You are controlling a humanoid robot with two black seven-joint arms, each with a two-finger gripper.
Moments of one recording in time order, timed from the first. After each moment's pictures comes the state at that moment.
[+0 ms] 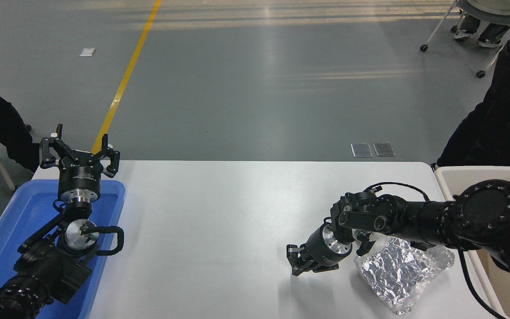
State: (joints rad) left arm -0.61 0.17 -1.00 -0.40 -0.12 -0.52 -0.60; right arm 1.15 0.00 -0.71 0.74 -0.26 0.54 -0.09
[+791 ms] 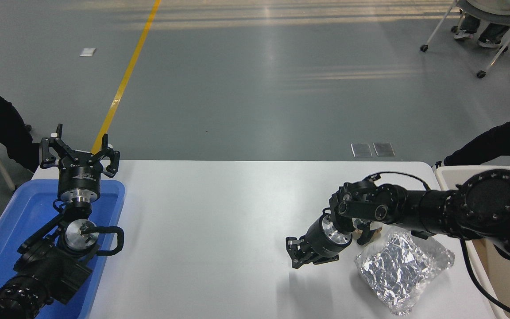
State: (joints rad) left arm -0.61 0.17 -1.00 -0.41 -0.12 -0.52 -0.60; right arm 1.39 -0.10 -0.72 0.85 -0.24 0.63 -0.10
